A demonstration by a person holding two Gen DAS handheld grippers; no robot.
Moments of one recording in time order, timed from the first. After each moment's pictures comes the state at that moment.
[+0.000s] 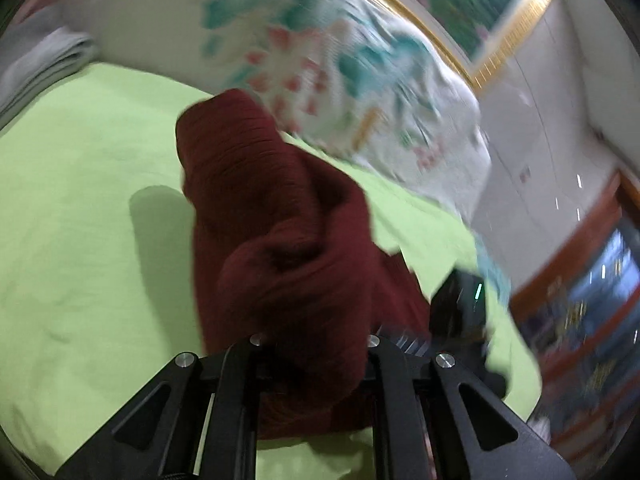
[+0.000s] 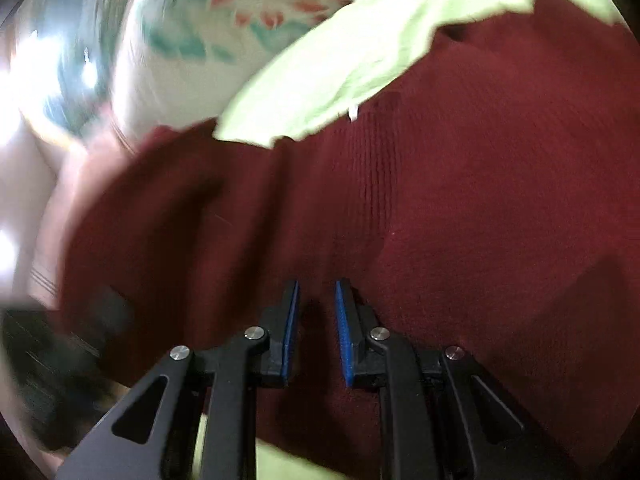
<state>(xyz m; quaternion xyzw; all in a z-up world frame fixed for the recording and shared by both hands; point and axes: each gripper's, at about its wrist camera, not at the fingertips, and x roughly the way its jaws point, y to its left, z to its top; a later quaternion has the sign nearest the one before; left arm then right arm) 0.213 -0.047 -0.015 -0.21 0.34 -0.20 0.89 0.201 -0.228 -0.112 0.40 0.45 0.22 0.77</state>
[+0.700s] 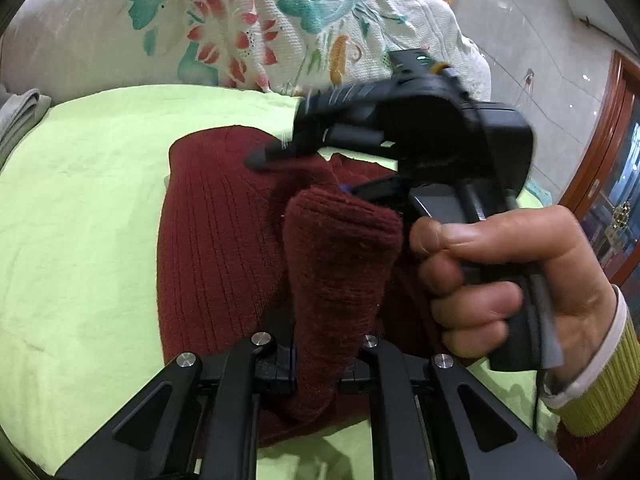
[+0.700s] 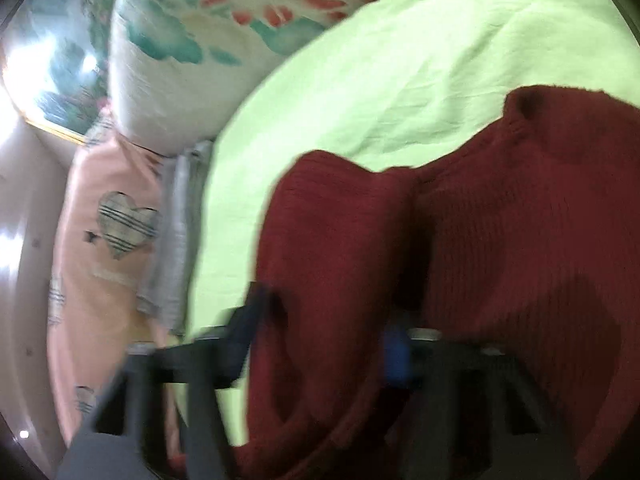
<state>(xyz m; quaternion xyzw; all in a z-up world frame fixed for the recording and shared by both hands) 0.219 -0.115 -0.054 -0.06 0.37 -0.18 0.91 0.299 -0.216 -0.093 0.32 0.50 0.24 0.77</state>
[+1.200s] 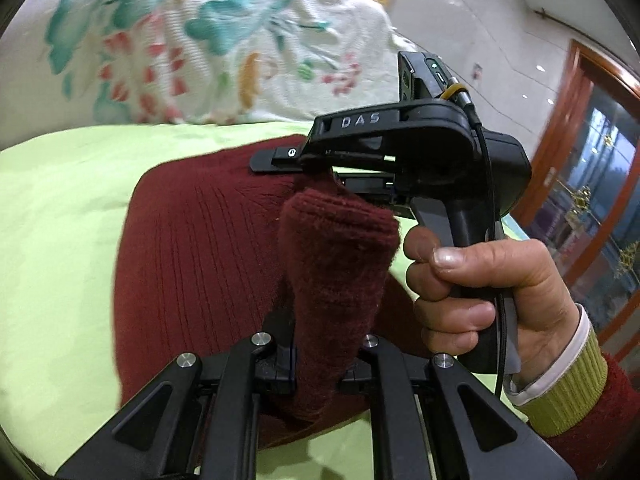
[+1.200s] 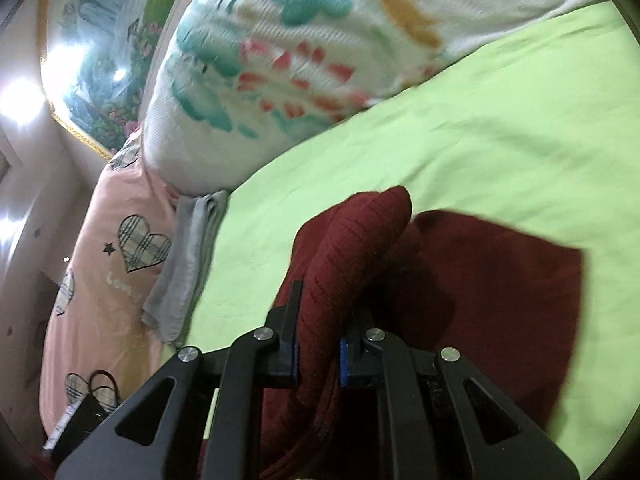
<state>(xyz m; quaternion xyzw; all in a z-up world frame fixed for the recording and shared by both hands) 0.217 -0.202 -0.010 -0.04 0.35 -0.28 0.90 0.260 -0.326 -0.025 0.30 0.41 0.23 0.83</state>
